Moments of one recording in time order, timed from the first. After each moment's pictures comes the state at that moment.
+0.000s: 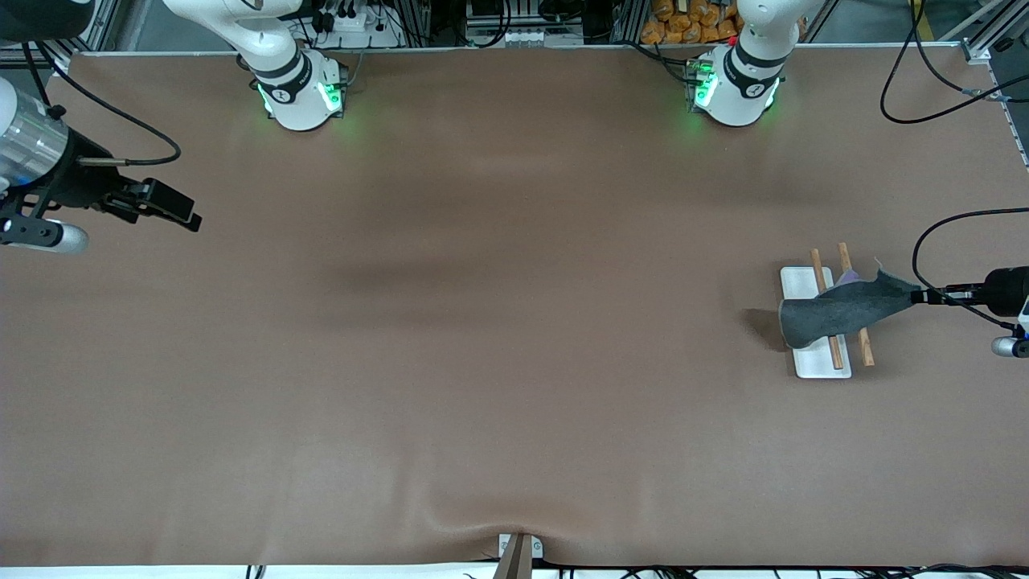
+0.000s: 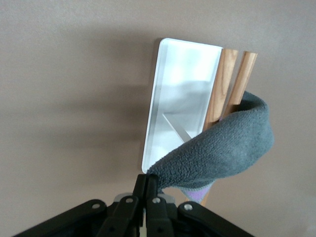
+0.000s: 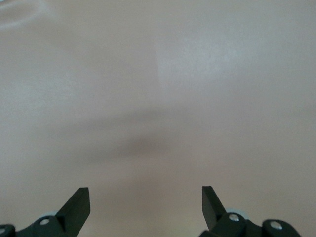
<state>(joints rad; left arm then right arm) 0.54 0.53 -0.21 -1.52 -0.08 1.70 0.27 0.04 0.03 0.04 -1.54 0.10 1.55 0.23</state>
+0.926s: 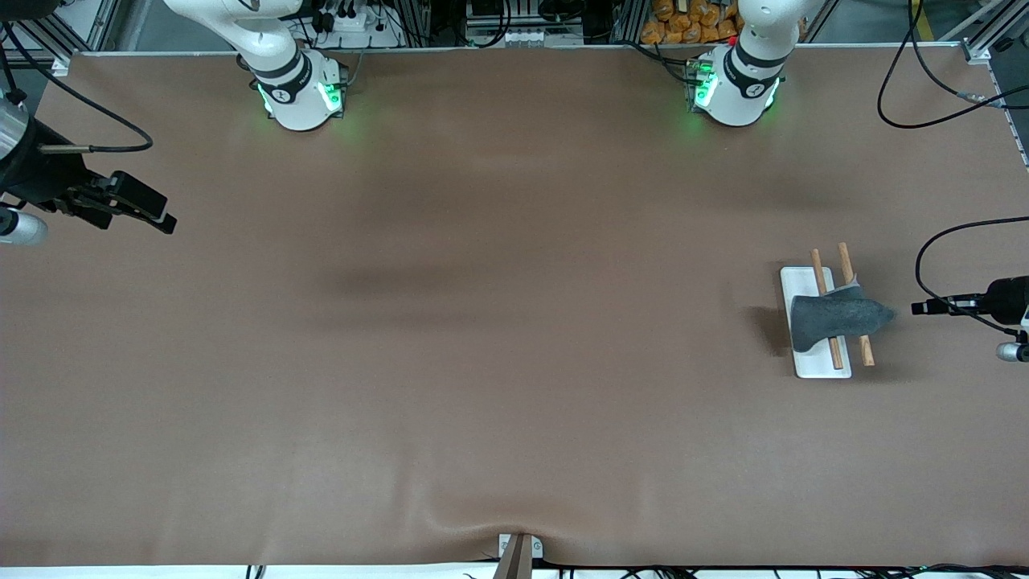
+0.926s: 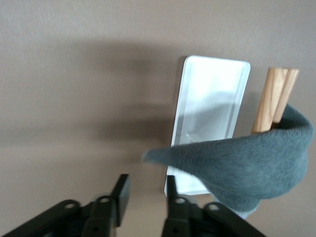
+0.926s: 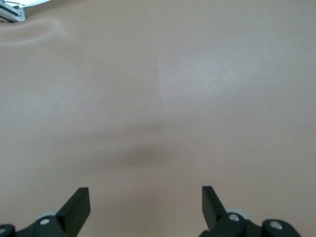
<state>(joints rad) 0.59 0.59 -0.22 -1.51 -0.08 1.81 0.36 0.01 0.03 0.05 -1.50 0.10 1.56 0.20</state>
